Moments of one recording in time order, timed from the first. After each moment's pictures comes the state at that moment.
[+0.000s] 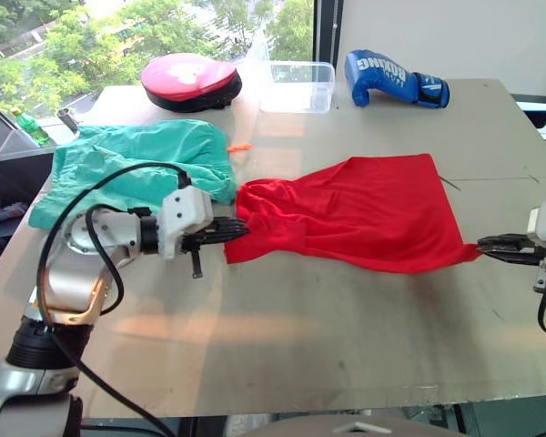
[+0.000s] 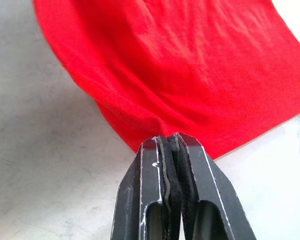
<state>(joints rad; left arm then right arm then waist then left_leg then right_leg) -0.33 0.88 0.04 -0.13 -0.37 0.23 -1.18 0.02 -1.11 -0.37 -0.17 0.35 0.26 1.25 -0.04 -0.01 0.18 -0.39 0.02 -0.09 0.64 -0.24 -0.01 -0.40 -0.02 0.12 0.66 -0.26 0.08</state>
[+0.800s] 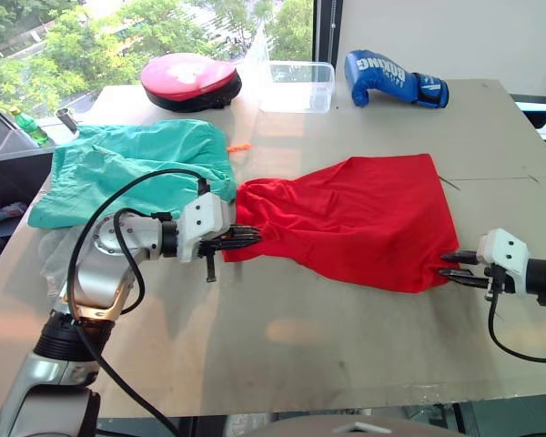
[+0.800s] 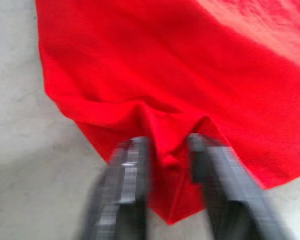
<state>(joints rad) -0.34 0.81 -0.04 -0.11 -0.32 0.18 -1.19 -0.03 -0.94 -0.14 -0.01 0.23 0.07 1.17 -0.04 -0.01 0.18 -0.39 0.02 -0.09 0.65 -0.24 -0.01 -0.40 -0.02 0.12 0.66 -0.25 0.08</state>
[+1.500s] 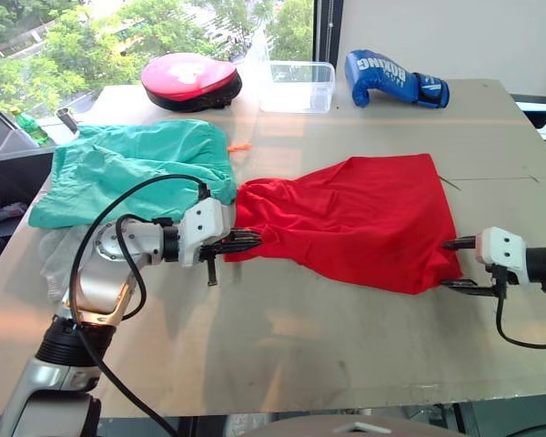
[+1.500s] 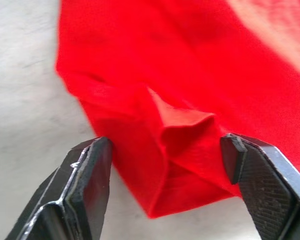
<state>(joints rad) -0.30 0.80 -0.04 -0.11 -0.31 0.16 -1.17 -0.17 -1.00 -0.03 0.14 0.18 -0.06 1.32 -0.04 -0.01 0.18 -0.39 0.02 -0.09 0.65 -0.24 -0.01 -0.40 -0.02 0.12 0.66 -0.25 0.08</state>
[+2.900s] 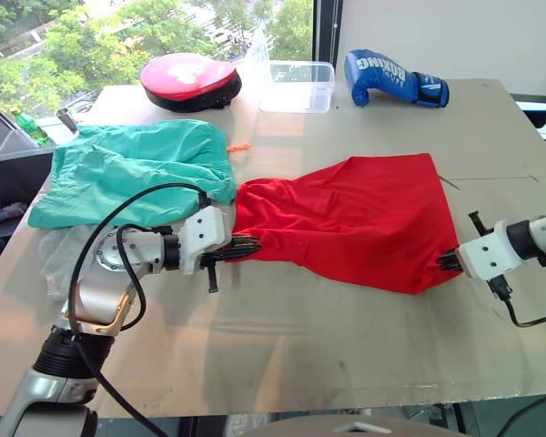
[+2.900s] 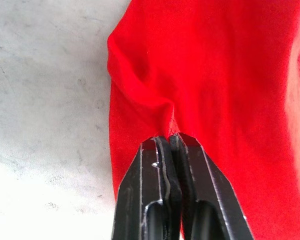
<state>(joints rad) -0.25 0.80 -0.04 -0.15 -0.31 0.16 -1.13 -0.43 -1.09 0.19 0.15 0.00 -0.42 1.43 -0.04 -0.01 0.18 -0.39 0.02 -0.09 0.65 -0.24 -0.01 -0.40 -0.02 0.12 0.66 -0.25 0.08</state>
